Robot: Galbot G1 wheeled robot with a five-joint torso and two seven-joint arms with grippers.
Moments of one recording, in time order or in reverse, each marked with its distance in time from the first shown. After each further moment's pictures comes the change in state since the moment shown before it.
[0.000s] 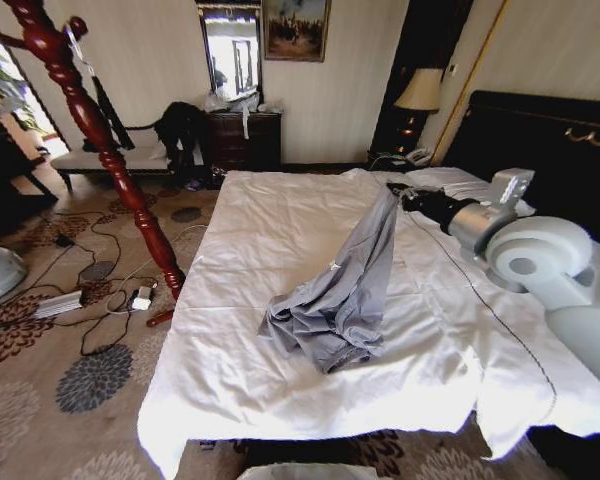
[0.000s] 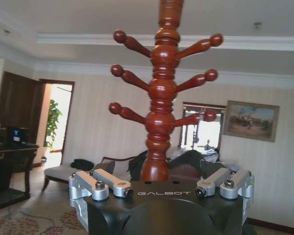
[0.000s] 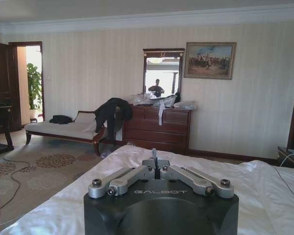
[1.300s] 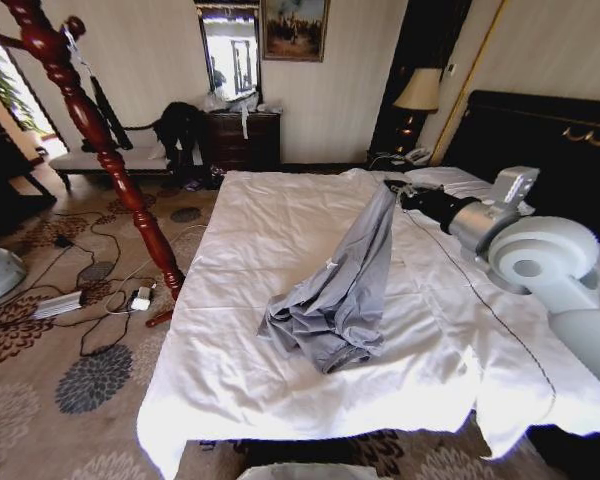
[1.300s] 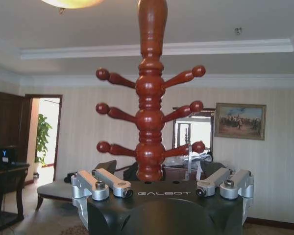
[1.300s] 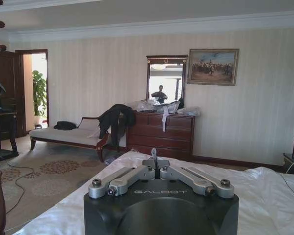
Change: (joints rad) left arm 0.175 0.253 -0.195 0.123 -0.124 -0.012 0.110; right arm -0.010 0.007 0.020 0.024 0.005 0.007 0.003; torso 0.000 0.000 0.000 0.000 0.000
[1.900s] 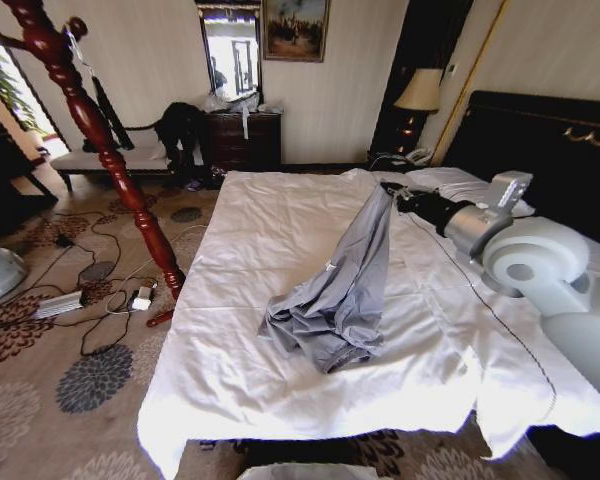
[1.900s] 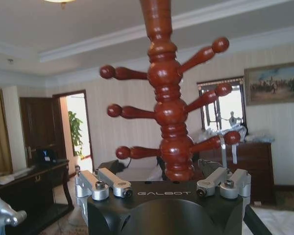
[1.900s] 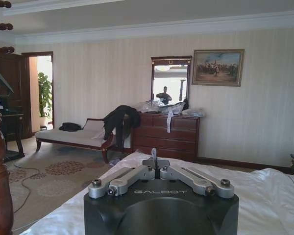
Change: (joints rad) left arm 0.300 0.257 -0.143 0.237 -0.039 0.044 -0.015; right arm -0.021 0.032 0.005 0.015 -0.025 0.001 -0.007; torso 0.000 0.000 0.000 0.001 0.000
